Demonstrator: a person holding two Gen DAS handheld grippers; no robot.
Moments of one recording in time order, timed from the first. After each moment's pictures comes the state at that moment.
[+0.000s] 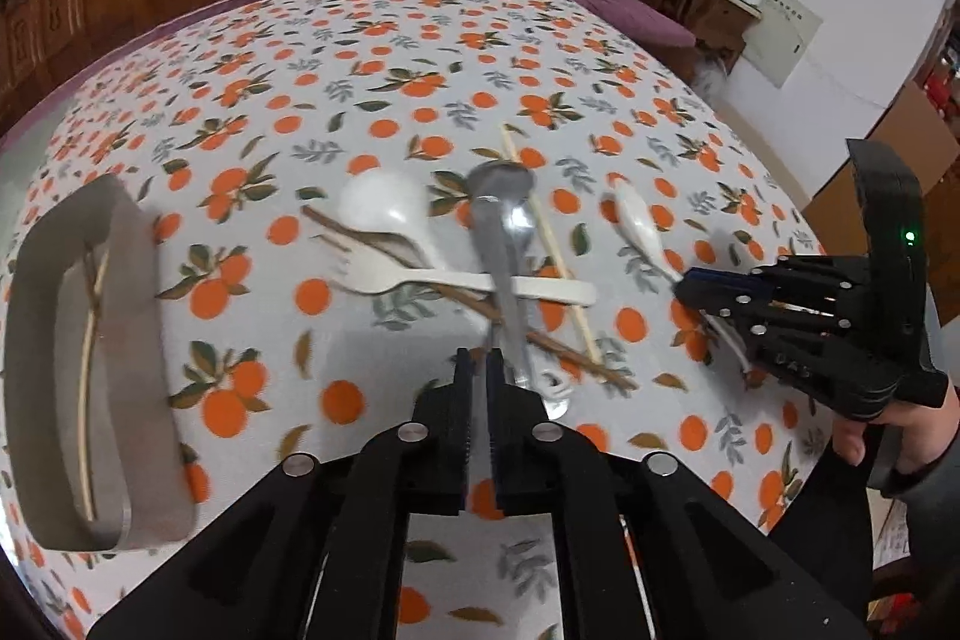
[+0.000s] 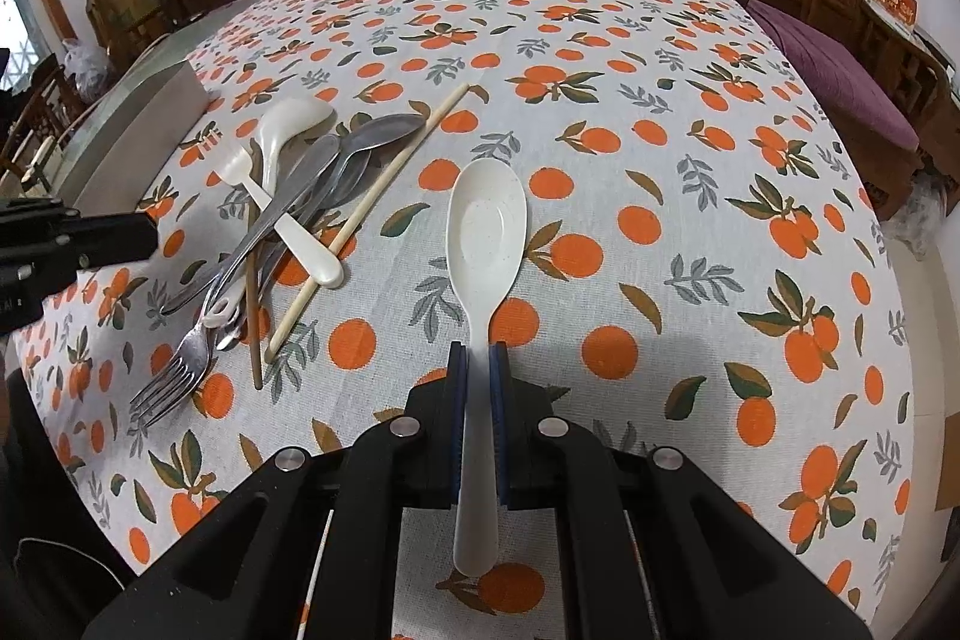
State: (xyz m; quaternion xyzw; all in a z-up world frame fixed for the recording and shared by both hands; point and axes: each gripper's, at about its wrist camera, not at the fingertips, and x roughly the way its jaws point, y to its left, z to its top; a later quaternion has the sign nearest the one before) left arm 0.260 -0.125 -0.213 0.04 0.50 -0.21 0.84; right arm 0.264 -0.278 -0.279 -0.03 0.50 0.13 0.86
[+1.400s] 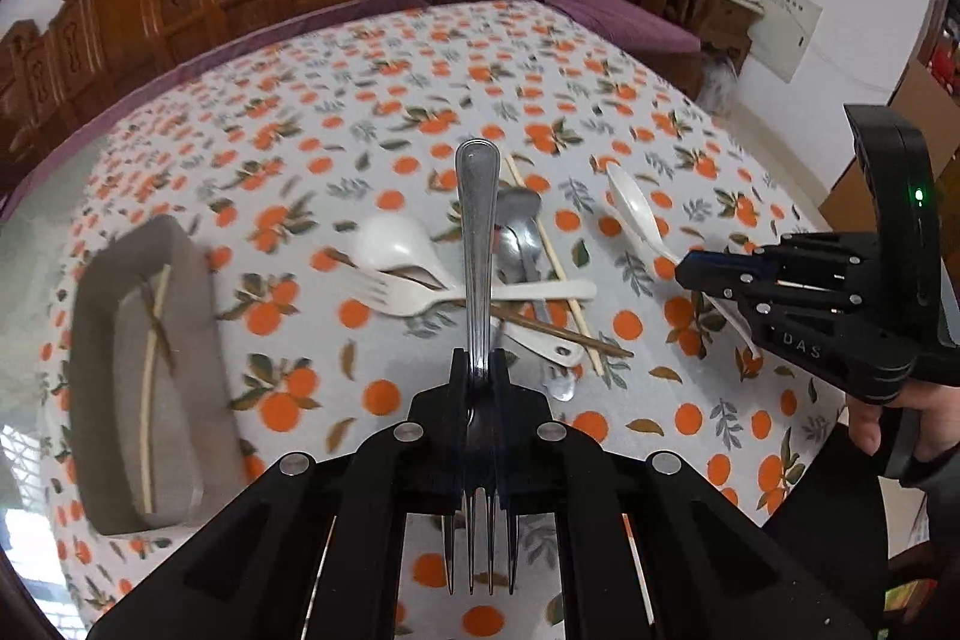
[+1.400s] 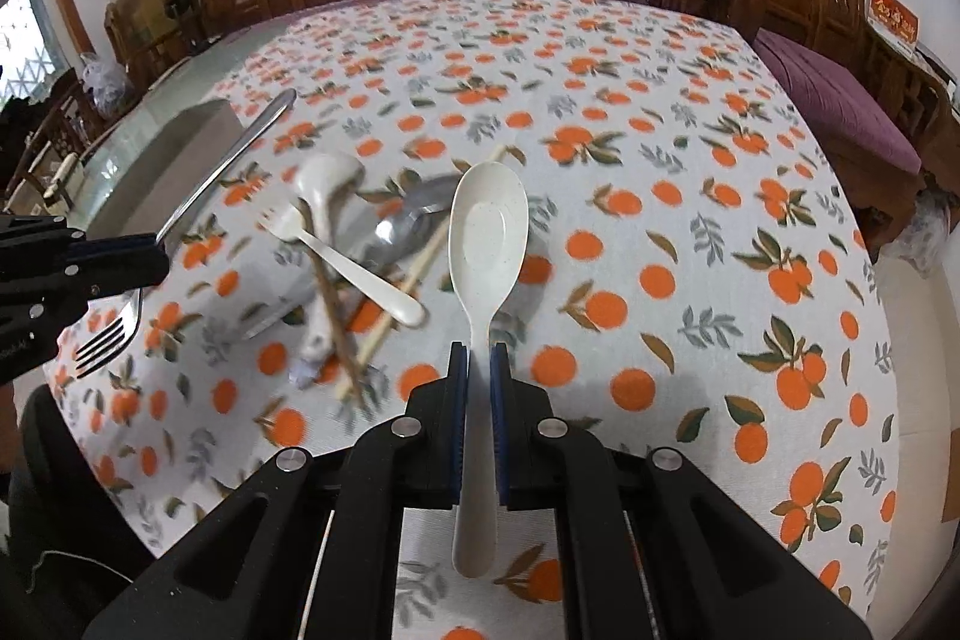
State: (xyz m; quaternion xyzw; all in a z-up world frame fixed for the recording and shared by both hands) left arm 0.241 -0.115 -0.177 0.08 0.47 -0.19 0.86; right arm 0.256 -0.261 -0.242 -0.02 0.46 0.14 0.87
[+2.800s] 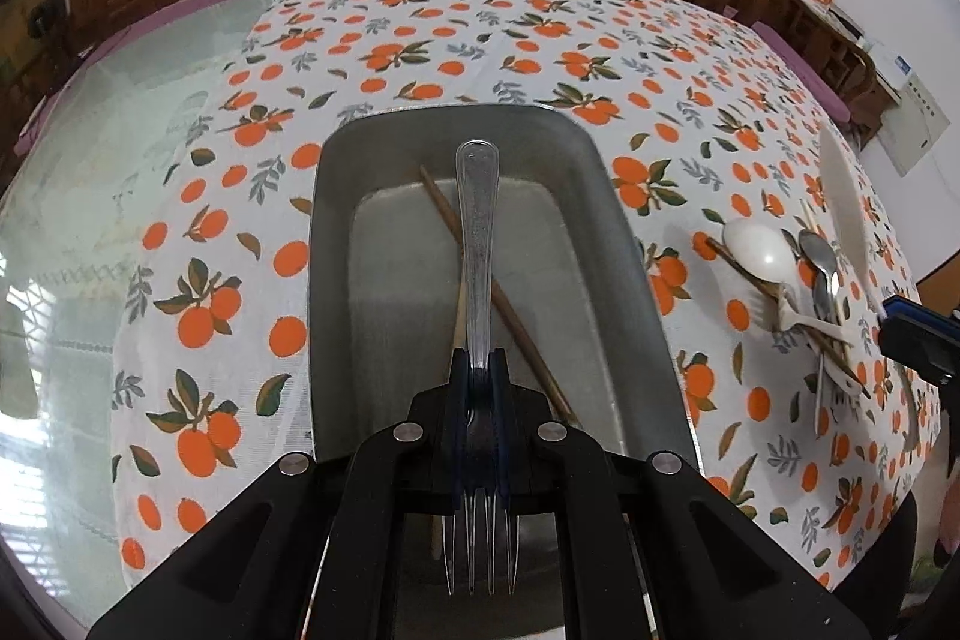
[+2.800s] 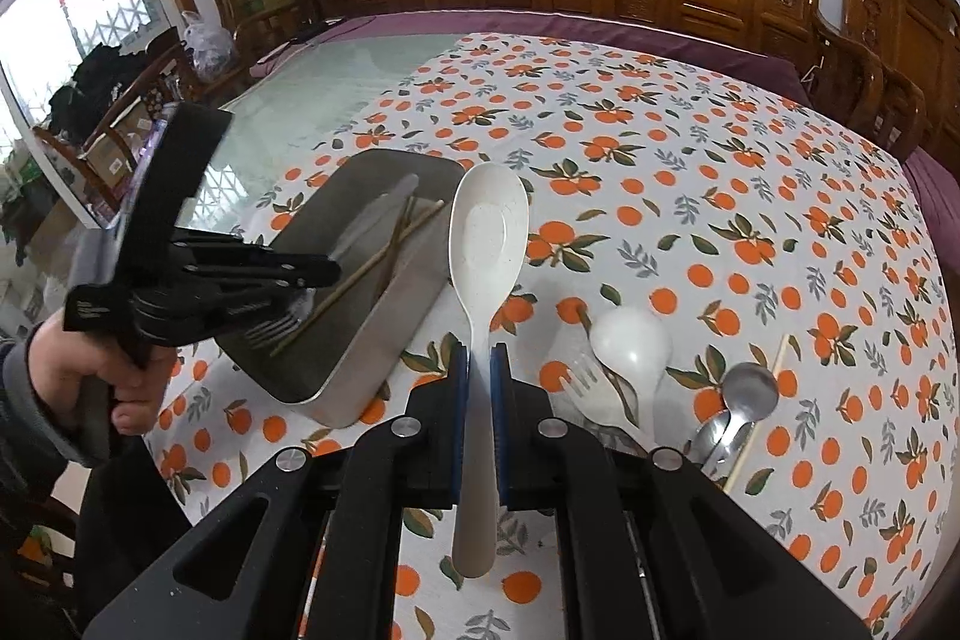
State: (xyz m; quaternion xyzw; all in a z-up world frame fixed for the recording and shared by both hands) left arm 0.316 0.084 -0.218 -0.01 0.53 -0.06 0.85; right arm 0.294 -0.074 -0.186 -0.06 0.44 0.26 0.85
